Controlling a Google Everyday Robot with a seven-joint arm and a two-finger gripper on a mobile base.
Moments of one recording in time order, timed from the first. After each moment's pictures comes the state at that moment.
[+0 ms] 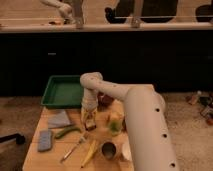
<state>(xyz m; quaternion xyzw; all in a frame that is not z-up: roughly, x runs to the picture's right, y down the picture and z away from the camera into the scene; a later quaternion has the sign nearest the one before) -0.102 0.186 0.871 -0.50 0.25 0.49 0.67</state>
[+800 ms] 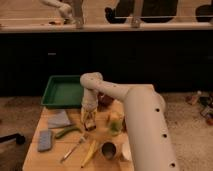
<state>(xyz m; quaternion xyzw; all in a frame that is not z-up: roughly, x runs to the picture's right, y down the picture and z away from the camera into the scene) -0.102 0.187 0.871 -0.50 0.25 0.49 0.67</state>
